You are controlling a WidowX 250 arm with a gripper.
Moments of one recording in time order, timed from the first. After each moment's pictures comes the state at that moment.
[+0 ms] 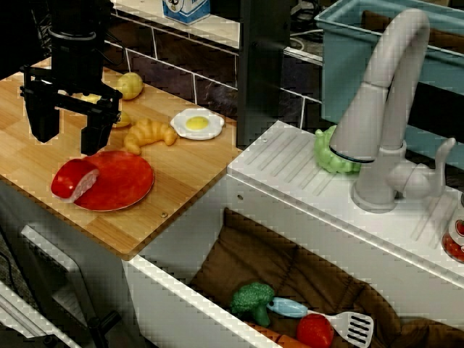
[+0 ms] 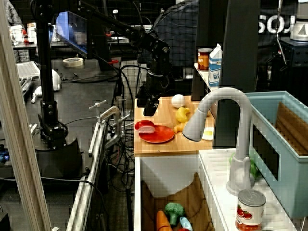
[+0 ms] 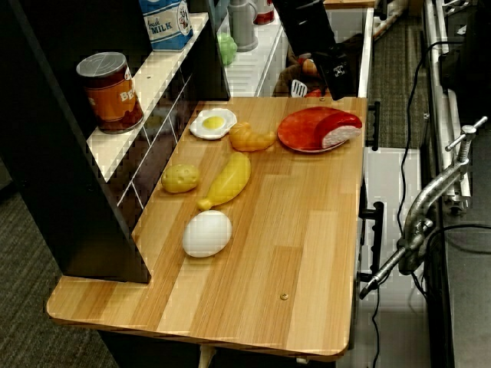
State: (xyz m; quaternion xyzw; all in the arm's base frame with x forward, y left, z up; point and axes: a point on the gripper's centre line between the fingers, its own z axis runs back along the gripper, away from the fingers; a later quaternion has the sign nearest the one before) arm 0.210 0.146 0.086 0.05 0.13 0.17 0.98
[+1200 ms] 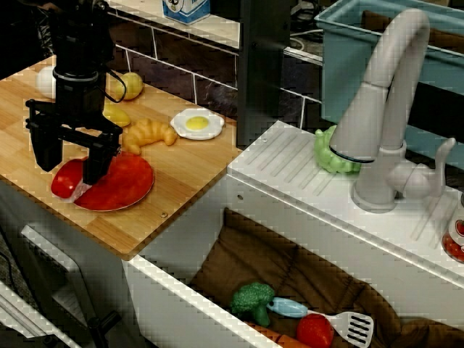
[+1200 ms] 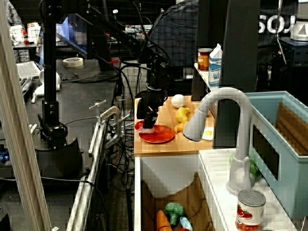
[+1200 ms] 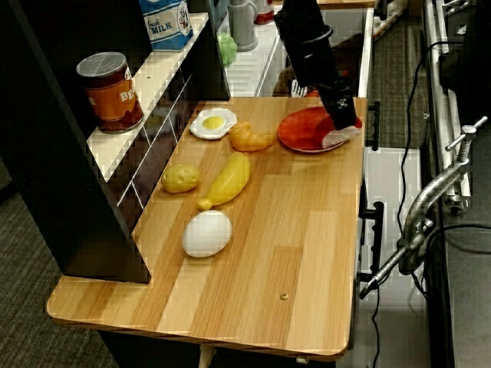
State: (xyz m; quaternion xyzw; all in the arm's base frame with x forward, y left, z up) arm 0.206 0.153 0.049 0.06 0.12 0.17 0.98
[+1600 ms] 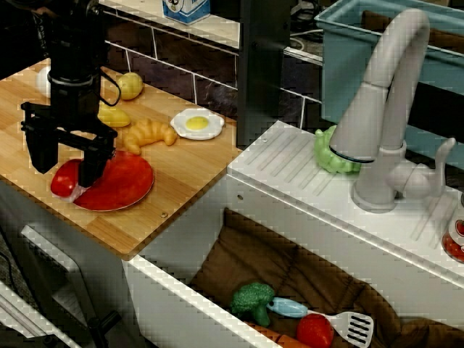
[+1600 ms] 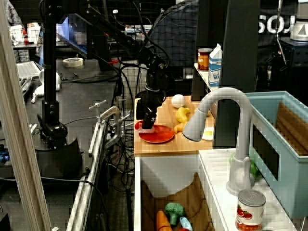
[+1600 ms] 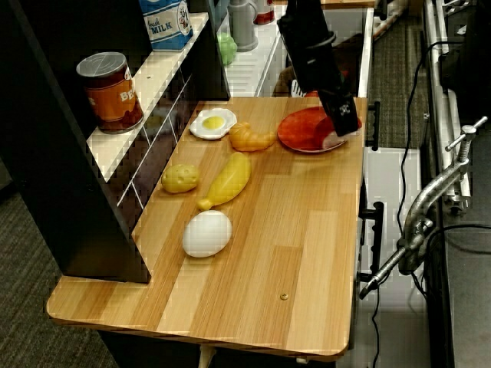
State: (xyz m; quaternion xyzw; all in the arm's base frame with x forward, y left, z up) arm 0.204 0.160 0.042 0.07 0.11 0.17 0.98
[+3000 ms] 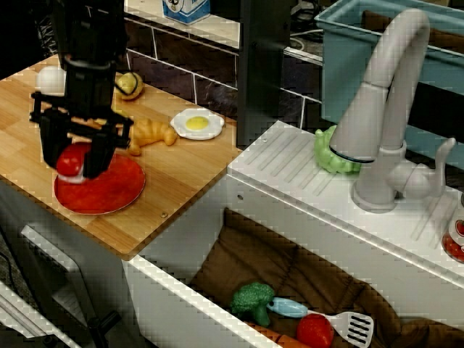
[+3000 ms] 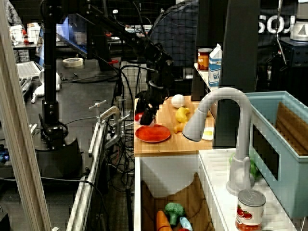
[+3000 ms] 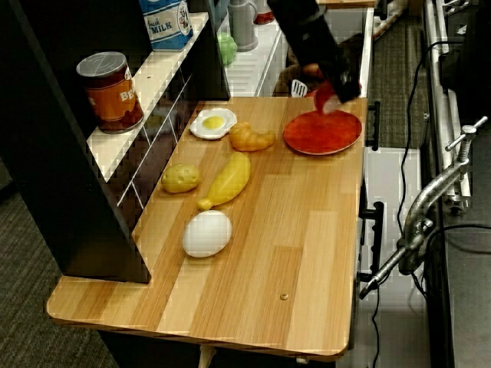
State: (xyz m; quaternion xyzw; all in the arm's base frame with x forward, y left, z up) arm 0.205 0.129 0.075 0.05 0.18 0.19 0.96
